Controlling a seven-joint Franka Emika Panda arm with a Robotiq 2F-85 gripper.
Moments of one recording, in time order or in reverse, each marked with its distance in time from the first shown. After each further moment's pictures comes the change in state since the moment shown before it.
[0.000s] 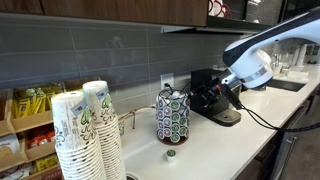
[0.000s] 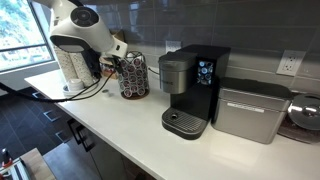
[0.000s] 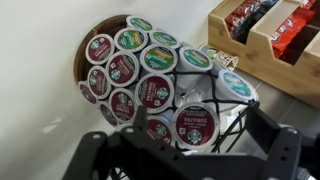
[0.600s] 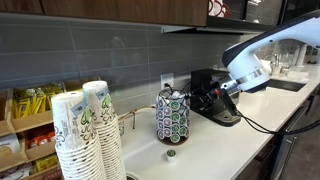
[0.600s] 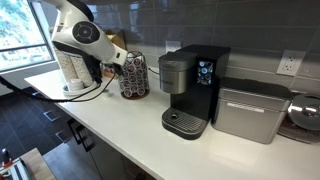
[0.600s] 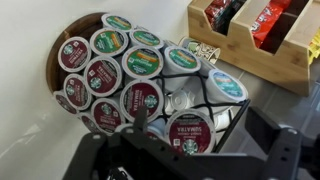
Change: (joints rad) arm 0.012 0.033 0.003 -0.007 0.292 0.003 -0.206
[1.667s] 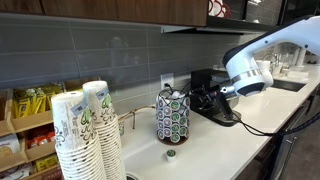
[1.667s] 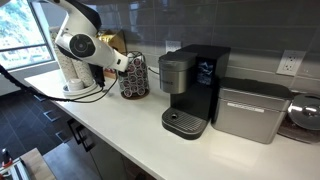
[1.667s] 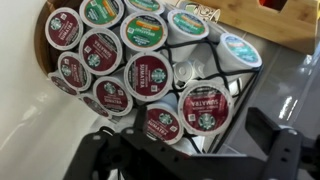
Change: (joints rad) arm 0.000 0.044 0.005 0.016 0.345 0.088 -0.227
